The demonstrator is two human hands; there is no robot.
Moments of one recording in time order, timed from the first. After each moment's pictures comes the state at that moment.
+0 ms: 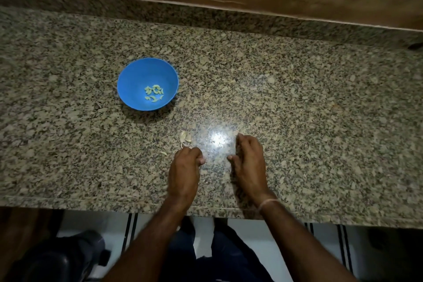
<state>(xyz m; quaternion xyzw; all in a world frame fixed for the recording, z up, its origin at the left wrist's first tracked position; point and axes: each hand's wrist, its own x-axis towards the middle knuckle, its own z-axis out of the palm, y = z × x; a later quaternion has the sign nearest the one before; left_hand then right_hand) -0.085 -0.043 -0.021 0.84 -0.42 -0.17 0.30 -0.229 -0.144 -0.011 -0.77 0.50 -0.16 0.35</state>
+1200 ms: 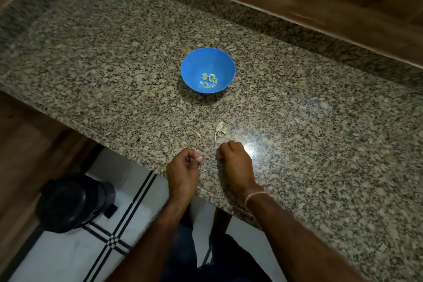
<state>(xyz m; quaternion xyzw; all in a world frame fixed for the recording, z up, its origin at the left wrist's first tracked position) -0.099 0.019 -0.014 0.87 -0.06 -0.18 0.46 -0.170 -0.113 -0.026 -0.93 0.24 -0.06 0.25</state>
